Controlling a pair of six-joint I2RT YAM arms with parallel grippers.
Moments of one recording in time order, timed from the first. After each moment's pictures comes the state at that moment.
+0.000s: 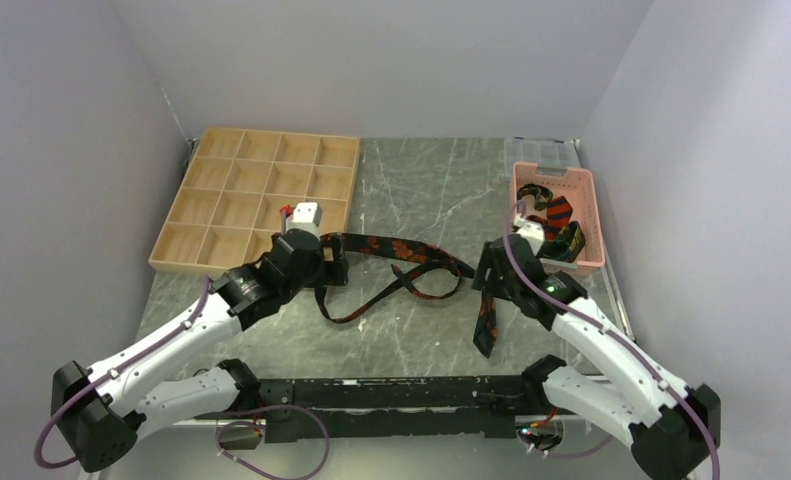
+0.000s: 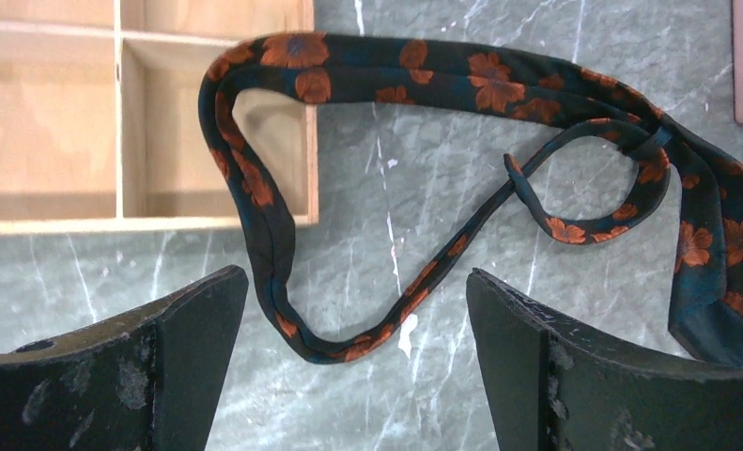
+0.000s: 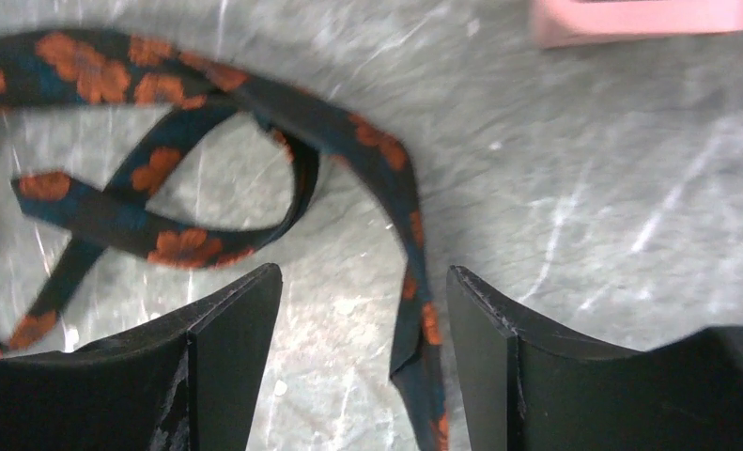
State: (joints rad) left arm -0.77 0.98 0.82 -0.49 -0.36 -0.55; right arm 0.51 0.87 0.69 -0.69 0.36 0.69
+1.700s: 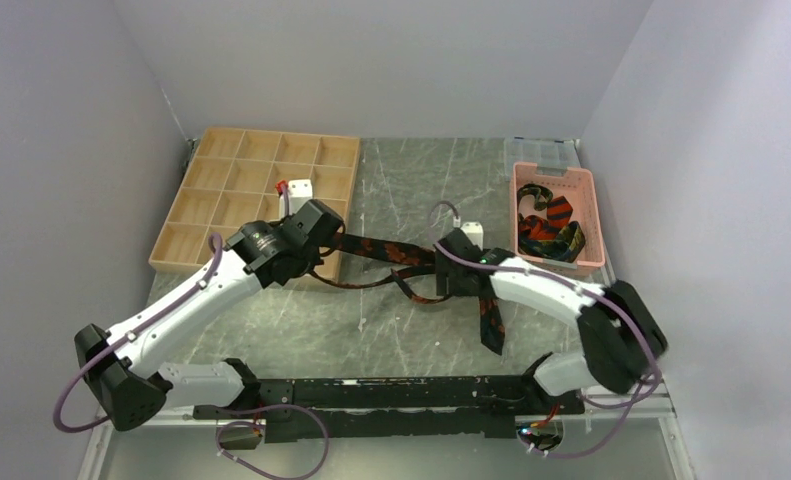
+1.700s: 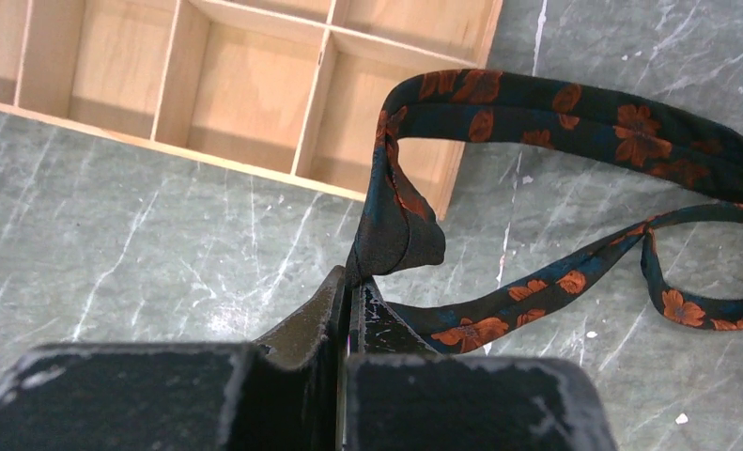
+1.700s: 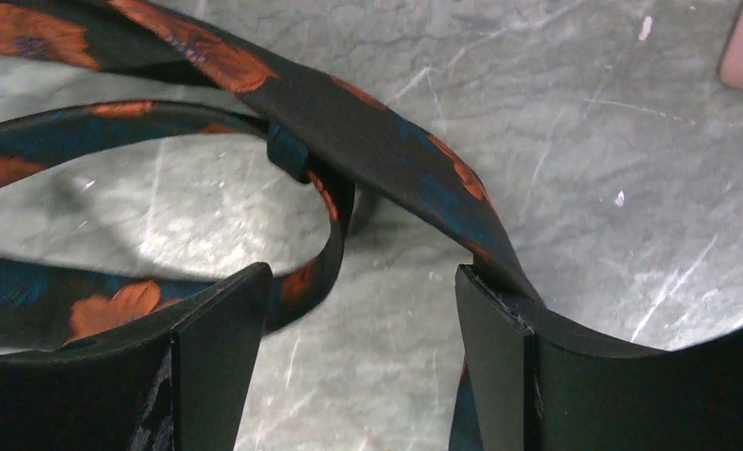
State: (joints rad) left arm -0.78 1.21 1.22 -1.04 -0.63 -0.76; right arm 0.67 1.35 0.75 -0.49 0.34 0.60
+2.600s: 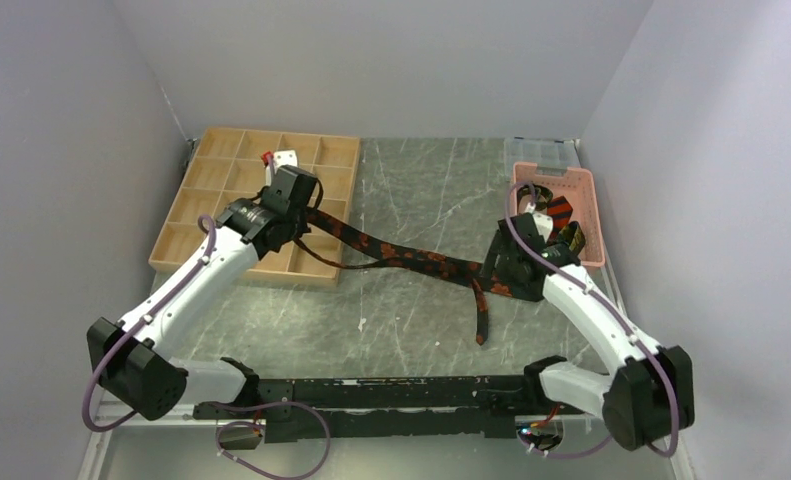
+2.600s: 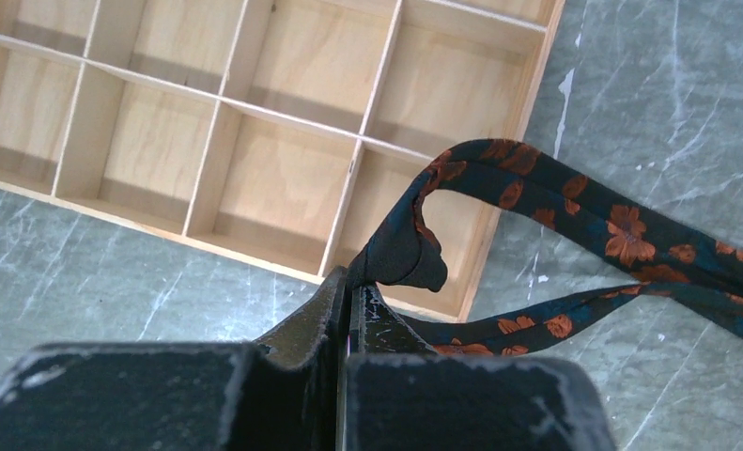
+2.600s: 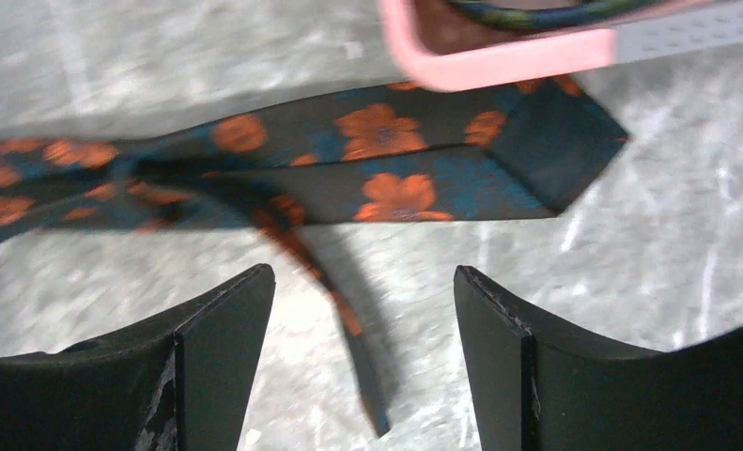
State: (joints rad) left arm -0.53 1.30 1.27 -0.84 -0.54 -0.52; right arm 0.30 1.15 0.77 -0.70 0.30 0.65
